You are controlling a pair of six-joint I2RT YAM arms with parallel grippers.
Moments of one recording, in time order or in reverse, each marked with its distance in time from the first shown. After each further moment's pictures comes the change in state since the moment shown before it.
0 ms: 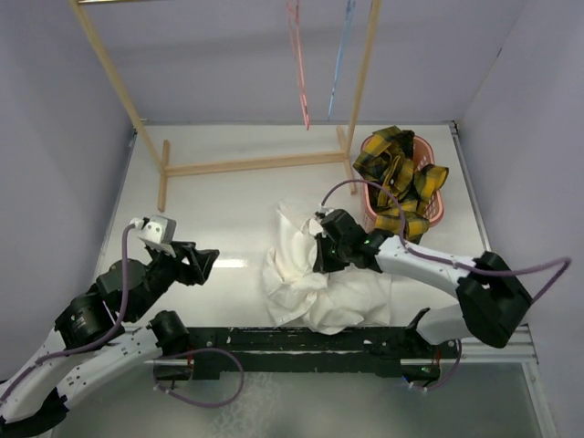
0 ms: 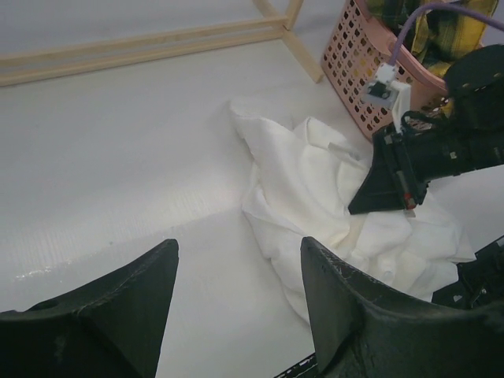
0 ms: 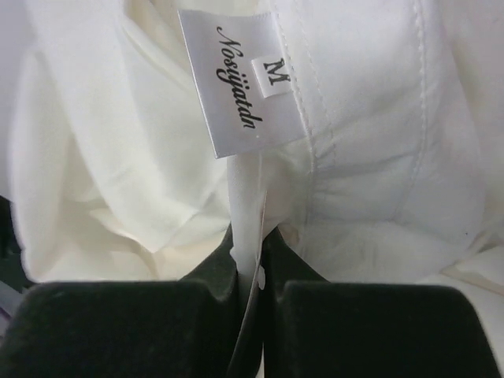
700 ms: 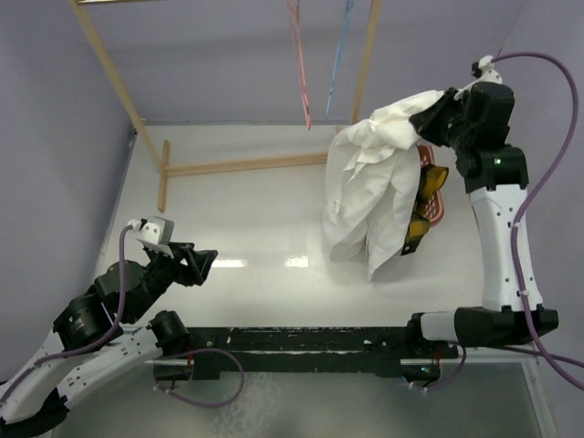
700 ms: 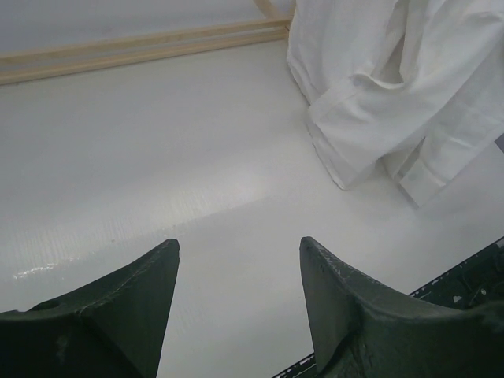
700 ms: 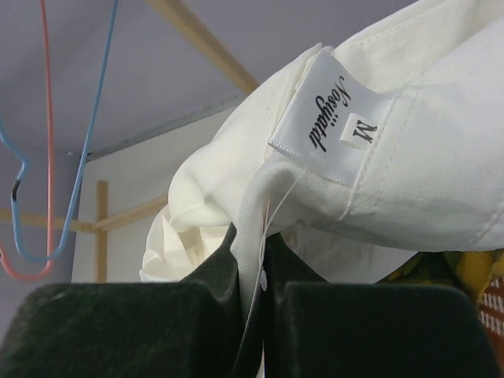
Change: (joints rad) left arm 0.000 -0.015 0.000 -0.013 -0.006 -0.004; right arm -0.727 -0.119 0.900 -0.350 -0.001 -0.074
